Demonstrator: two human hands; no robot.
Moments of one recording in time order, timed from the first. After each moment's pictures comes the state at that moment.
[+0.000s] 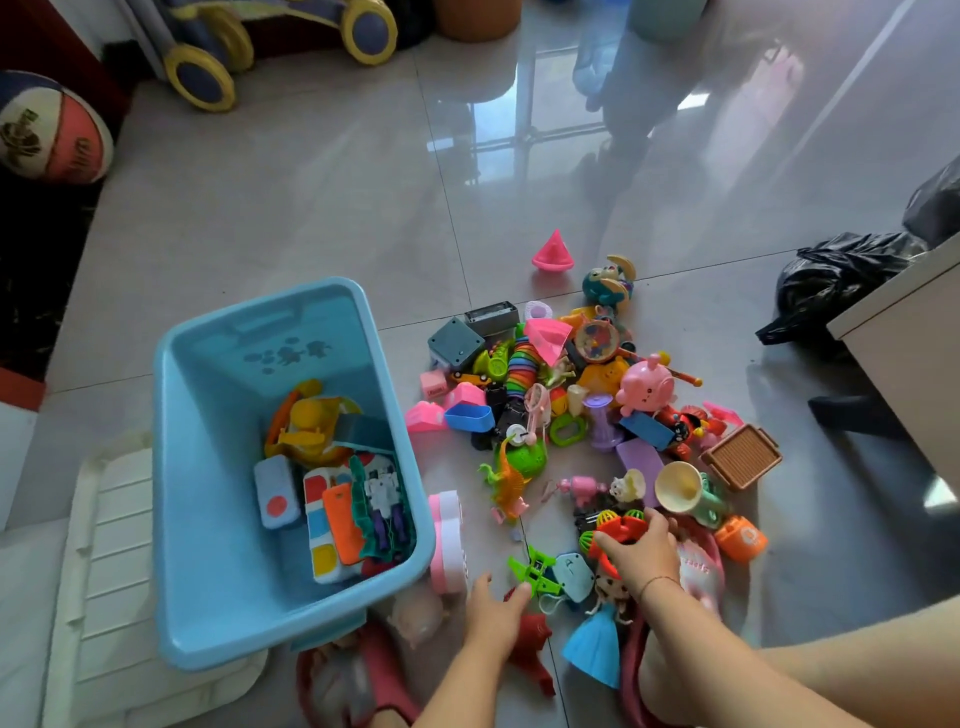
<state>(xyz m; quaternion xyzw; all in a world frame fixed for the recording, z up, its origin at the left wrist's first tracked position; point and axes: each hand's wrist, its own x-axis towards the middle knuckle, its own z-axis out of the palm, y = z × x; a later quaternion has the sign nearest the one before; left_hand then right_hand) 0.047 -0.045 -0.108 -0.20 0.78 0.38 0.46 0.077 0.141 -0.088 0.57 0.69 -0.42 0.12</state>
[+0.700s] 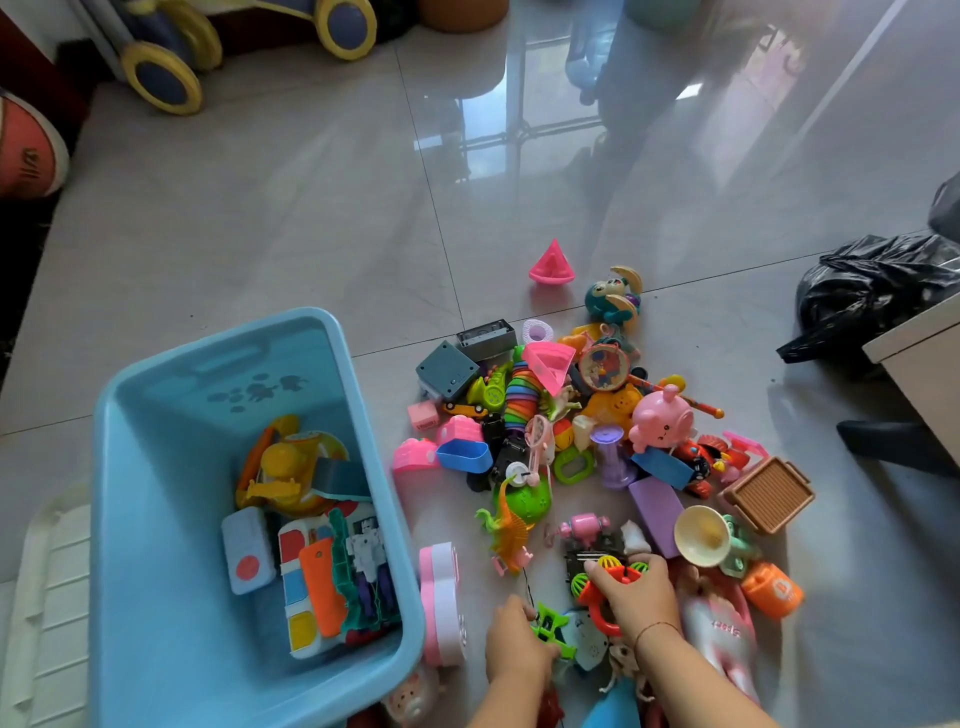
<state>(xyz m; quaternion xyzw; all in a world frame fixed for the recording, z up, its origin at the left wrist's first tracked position) 0.014 -0.001 -0.133 -0.06 0.86 0.22 0.46 0.049 0.141 -0.128 0.60 0.65 -0.46 0.11</state>
